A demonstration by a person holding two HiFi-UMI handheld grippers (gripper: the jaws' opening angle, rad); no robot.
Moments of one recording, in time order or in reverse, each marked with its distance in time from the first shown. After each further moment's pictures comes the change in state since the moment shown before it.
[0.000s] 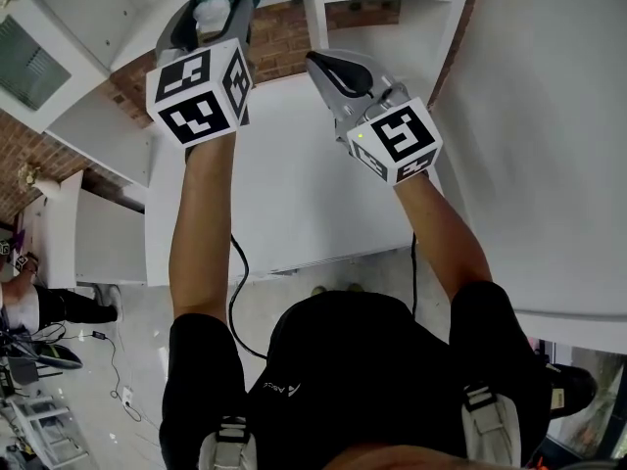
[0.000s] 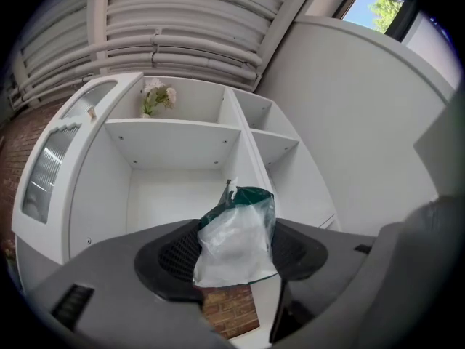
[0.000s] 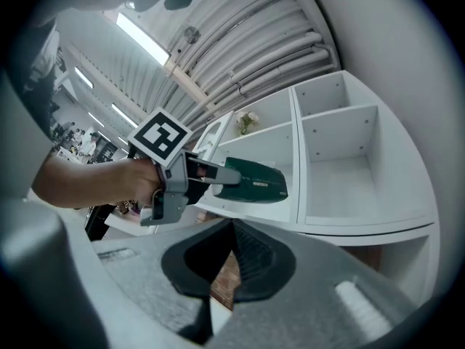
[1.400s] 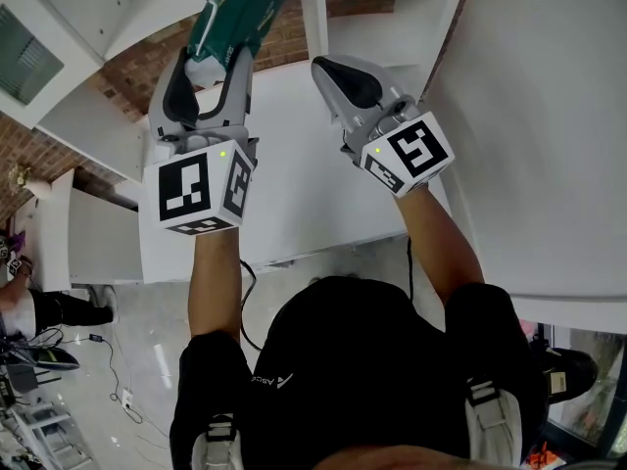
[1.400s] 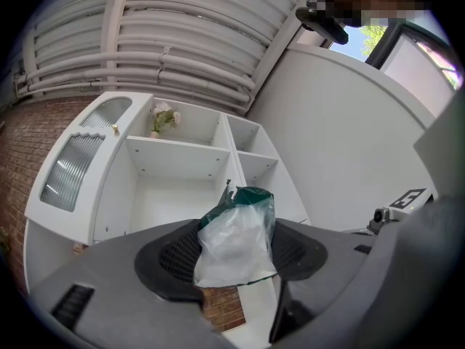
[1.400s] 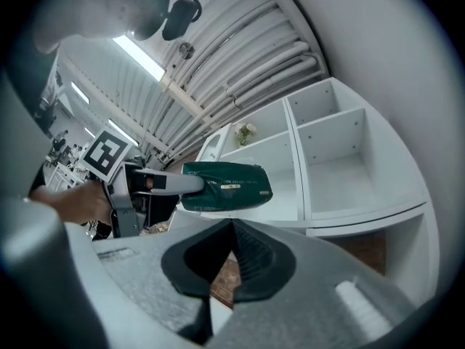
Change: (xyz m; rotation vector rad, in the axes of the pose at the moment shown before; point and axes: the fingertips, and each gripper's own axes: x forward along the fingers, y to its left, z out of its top) left arm -0.108 -0.016 -0.011 -0.025 -0.135 -0.077; right arm -0.025 0.030 0.008 0.067 -0.089 -0.010
